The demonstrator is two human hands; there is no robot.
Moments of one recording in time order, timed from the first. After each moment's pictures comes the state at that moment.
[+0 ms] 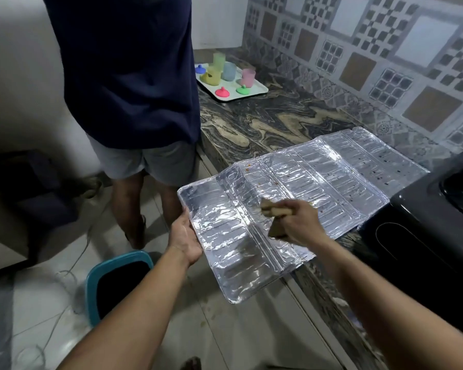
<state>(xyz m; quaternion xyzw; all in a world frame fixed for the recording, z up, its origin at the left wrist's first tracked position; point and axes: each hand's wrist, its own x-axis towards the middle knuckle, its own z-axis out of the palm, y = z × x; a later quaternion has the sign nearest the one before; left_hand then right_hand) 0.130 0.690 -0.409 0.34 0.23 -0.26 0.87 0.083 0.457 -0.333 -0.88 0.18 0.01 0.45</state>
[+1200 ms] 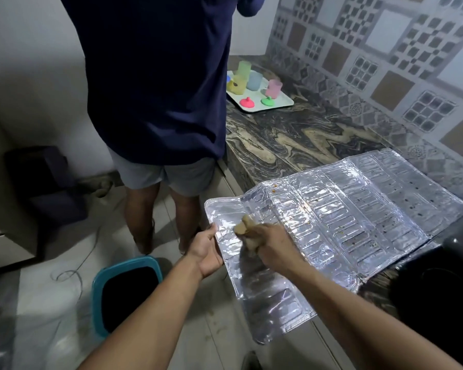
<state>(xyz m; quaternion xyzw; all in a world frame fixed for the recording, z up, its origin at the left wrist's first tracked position) 0.172 0.710 -0.420 0.32 0.20 -0.33 0.86 0.132 0.544 -0.356 -0.96 -0.04 0.04 0.29</state>
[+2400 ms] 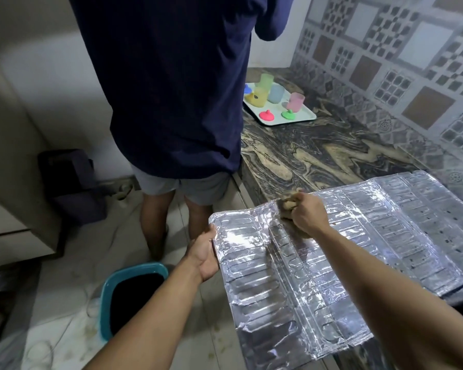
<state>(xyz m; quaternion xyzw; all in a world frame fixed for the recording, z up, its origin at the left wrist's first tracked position) 0.201 0.716 -0.412 0.34 0.20 -0.31 0.87 0.251 0.485 -0.334 -0.96 0.12 0.00 0.25</state>
